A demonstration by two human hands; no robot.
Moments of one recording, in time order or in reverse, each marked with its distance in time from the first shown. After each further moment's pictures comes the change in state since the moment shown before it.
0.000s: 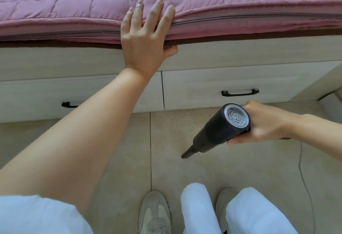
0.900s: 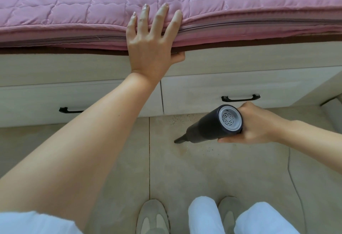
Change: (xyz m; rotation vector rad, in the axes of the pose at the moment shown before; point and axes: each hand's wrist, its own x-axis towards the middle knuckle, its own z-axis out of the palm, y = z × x) left_hand 0.006 0.018 0.003 0.009 -0.048 -0.006; right_hand 0.017 0.012 0.006 -0.106 0.168 -0.088
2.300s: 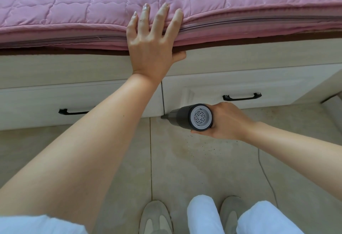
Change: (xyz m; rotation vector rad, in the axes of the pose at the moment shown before) left_hand -0.001 0.000 0.002 0.005 0.014 -0.021; right_hand 0.047 -0.010 0.050 -0.214 0.119 0.118
